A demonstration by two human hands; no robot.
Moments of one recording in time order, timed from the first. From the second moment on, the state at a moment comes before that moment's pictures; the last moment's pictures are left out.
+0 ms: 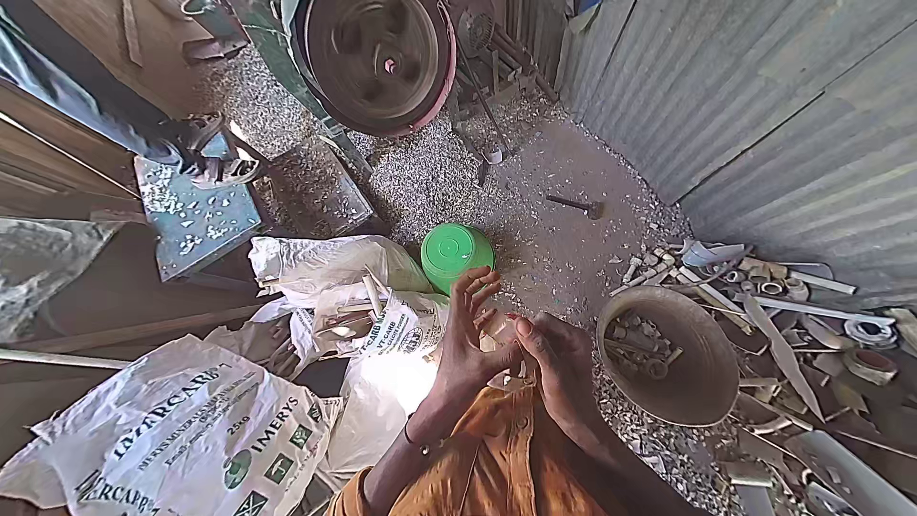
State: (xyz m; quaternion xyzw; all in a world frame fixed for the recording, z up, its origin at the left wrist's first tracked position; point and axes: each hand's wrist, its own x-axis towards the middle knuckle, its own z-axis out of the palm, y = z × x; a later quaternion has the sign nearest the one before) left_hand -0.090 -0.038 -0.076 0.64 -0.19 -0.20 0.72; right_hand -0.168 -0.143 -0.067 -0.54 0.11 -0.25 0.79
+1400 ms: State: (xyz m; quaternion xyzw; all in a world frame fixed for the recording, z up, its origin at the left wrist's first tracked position) left_hand -0.112 -0.043 -0.063 0.60 -0.27 -0.23 0.71; right_hand -0.166 -0.154 -0.071 -0.60 -0.02 -0.24 0.76
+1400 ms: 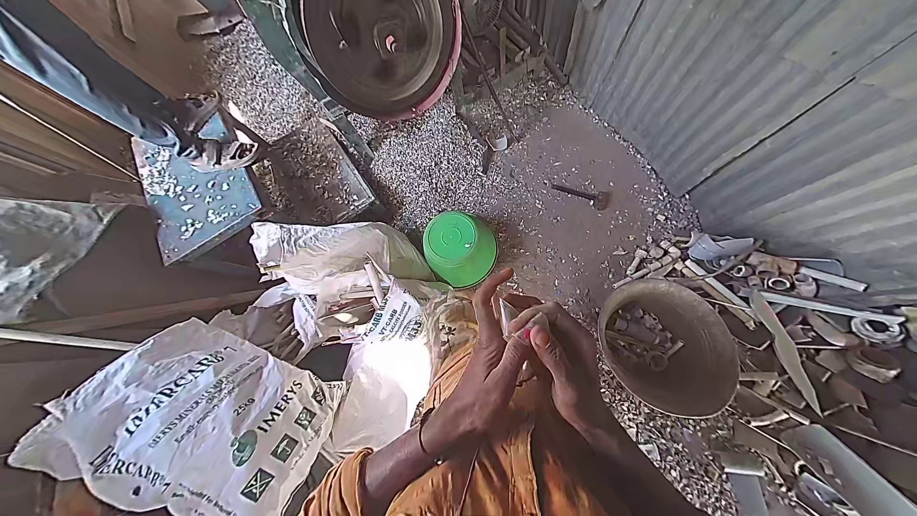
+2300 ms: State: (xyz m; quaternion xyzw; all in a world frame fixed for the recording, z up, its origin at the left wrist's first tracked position) left_hand -0.090 -0.032 -0.074 0.62 -0.19 -0.18 0.74; right_hand -0.163 -0.166 -0.086 -0.87 -0.04 -0.38 0.30
